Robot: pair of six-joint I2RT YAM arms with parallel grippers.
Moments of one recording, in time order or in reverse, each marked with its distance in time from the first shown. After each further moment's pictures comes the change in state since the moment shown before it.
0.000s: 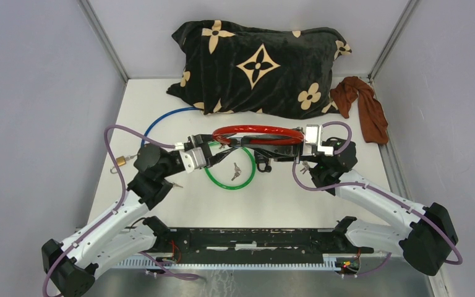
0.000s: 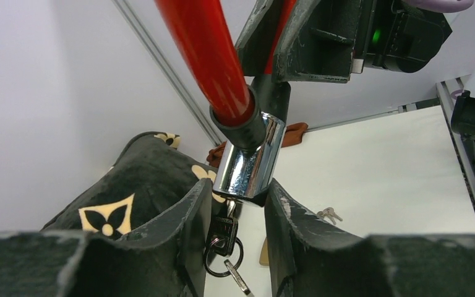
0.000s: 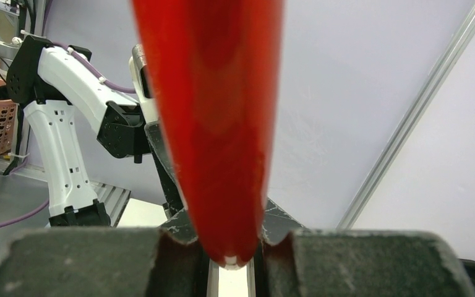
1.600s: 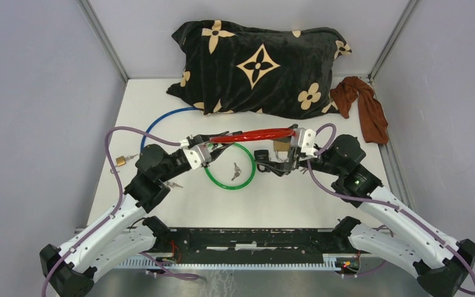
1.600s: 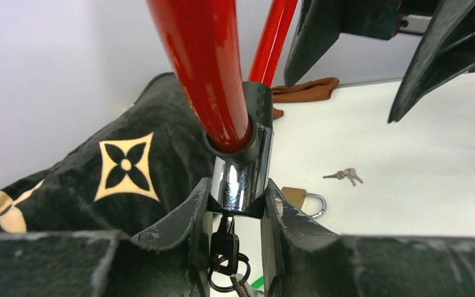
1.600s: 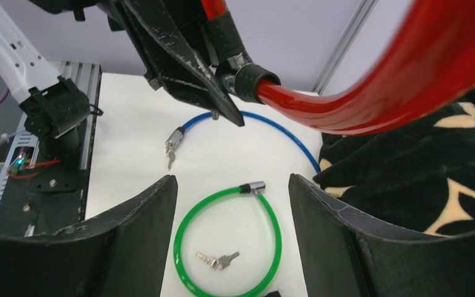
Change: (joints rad) left arm 0.000 -0.045 -0.020 -0.142 -0.171 0.051; right arm -0.023 -0.245 0.047 -0.896 0.170 -0.335
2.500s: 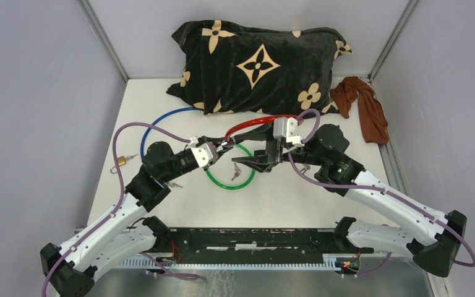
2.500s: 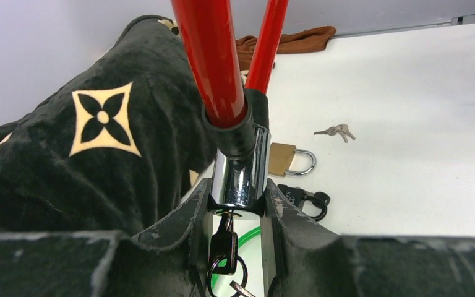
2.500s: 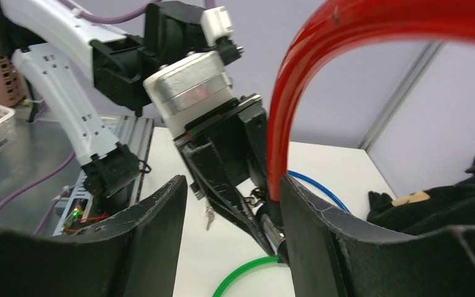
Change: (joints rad) left arm 0.000 0.011 0.006 -0.175 -0.047 0.022; right arm 0.152 0.171 0.184 0.082 -0.032 0.113
